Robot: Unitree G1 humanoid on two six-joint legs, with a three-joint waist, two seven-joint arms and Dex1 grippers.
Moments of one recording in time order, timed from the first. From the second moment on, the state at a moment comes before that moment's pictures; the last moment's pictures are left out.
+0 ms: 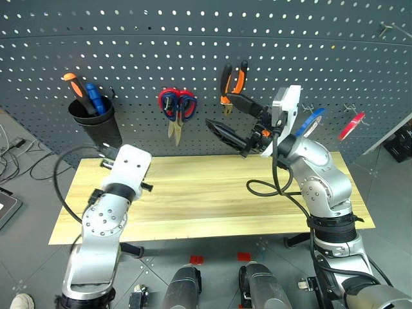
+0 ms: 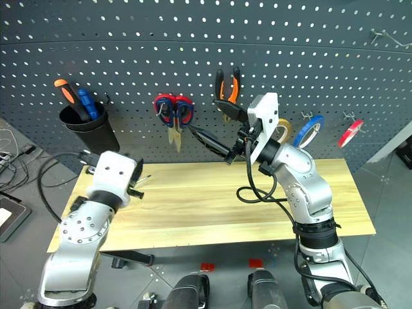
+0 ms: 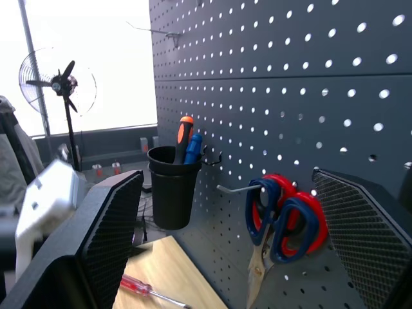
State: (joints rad) left arm -0.07 0.41 0.08 -0.63 0.12 0.76 -0.19; right arm -0.64 -0.20 0.07 -0.22 0.47 0.39 0.69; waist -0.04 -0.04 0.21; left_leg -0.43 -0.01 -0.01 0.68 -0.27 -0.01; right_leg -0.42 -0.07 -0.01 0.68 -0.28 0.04
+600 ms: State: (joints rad) left arm -0.37 -0.14 0.75 -0.78 0.02 1.40 0.12; right arm -0.64 -0.29 0.11 -0.22 0.49 0.45 0.77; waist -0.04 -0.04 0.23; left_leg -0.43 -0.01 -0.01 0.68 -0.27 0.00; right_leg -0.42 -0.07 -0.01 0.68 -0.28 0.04
